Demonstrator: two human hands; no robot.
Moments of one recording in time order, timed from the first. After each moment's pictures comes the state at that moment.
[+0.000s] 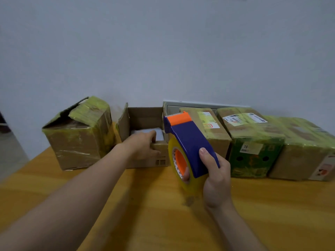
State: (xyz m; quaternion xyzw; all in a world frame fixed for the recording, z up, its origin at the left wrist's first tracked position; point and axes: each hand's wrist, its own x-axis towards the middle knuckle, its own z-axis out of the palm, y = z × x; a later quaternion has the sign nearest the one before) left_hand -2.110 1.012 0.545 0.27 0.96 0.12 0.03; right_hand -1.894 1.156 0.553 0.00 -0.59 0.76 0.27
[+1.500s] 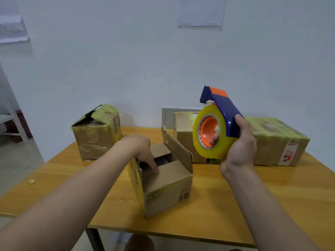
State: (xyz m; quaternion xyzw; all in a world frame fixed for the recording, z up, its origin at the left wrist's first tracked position) left_hand -1.942 0.990 0.633 0.18 0.98 -0.06 0.10; right_hand -1.798 1.175 0.633 -0.10 -0.47 0.78 0.41
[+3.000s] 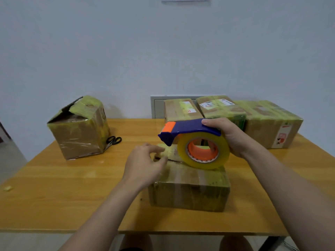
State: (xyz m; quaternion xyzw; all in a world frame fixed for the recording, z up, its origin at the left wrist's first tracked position) left_hand -1.900 1.011 0.545 0.22 0.89 0.38 -0.07; right_hand -1.833 1.254 0.615 -0.01 -0.77 0.64 0.07
